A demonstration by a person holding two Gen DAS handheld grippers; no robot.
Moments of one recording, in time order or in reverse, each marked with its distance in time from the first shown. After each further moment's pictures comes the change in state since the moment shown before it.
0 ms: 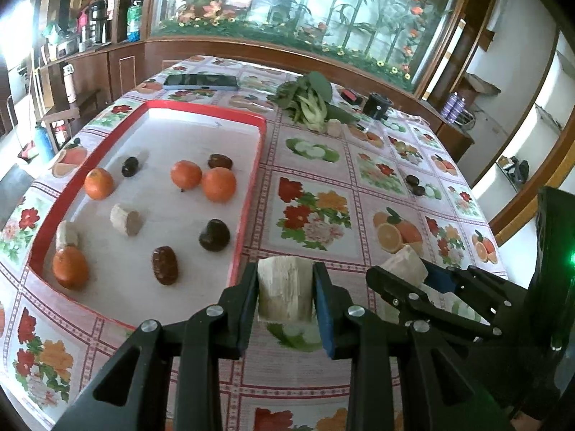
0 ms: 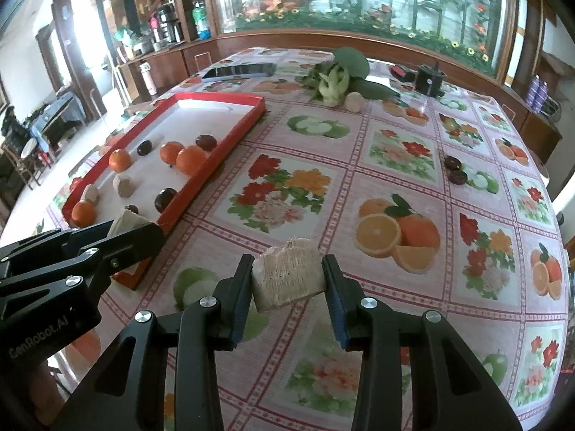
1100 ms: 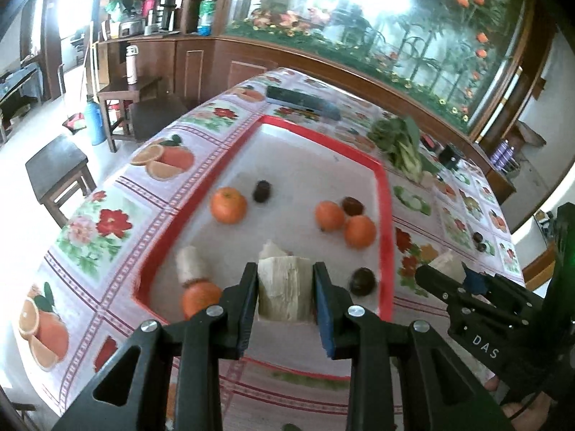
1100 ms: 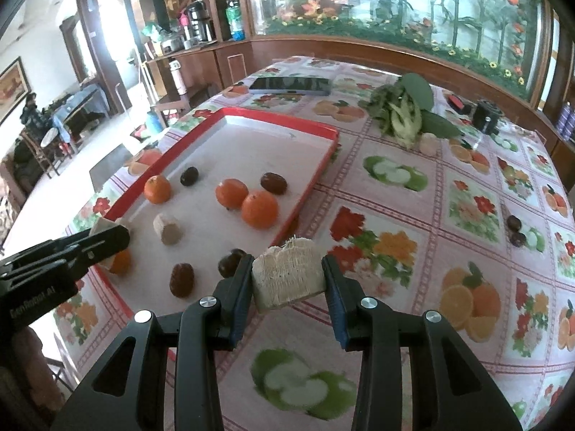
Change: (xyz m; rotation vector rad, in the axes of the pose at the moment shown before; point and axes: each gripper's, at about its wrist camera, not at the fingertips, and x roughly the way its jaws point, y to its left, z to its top) left arm -0.017 0.117 0.026 -0.177 -0.048 0.138; right arm 0.033 0.068 0.056 -0.065 -0.009 0.093
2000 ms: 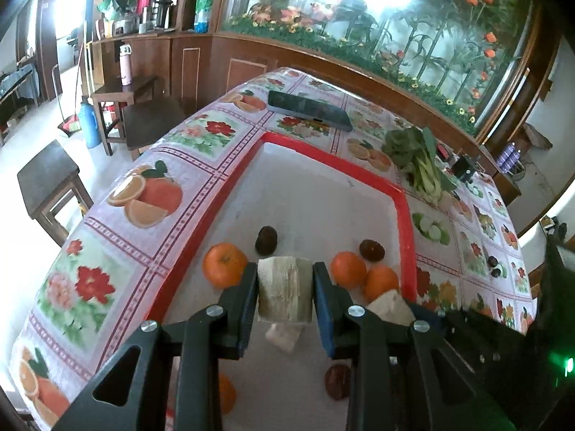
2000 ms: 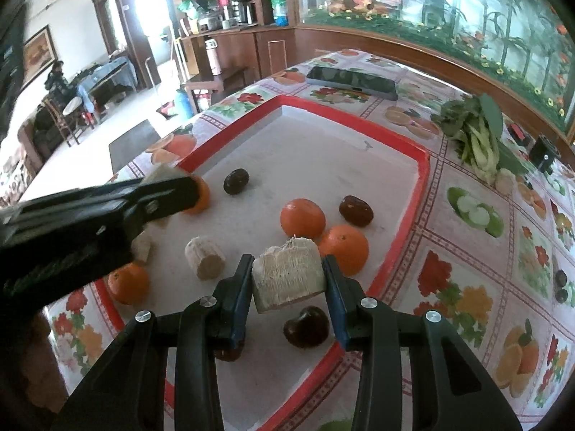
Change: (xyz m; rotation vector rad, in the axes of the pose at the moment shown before) left arm 0.047 0.003 0.051 0.008 0.024 -0.001; right arm 0.054 0.048 0.023 -0.127 0.039 0.074
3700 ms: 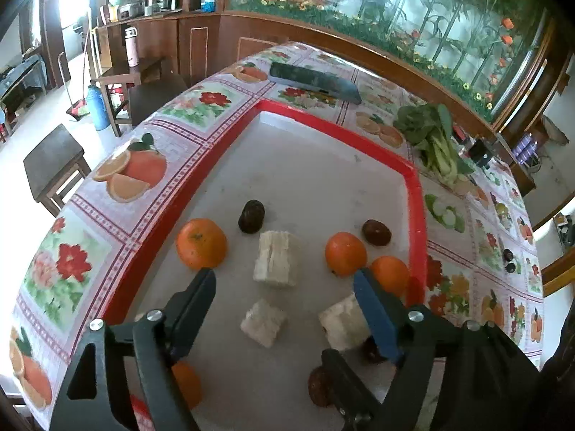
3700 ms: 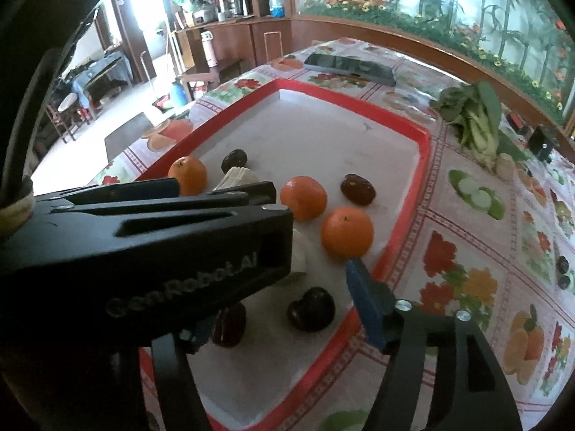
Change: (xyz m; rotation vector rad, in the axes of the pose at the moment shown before) left arm 0.016 -0.020 -0.010 -0.018 0.076 0.065; right arm -0.005 0.004 -0.013 0.019 0.012 -0.025
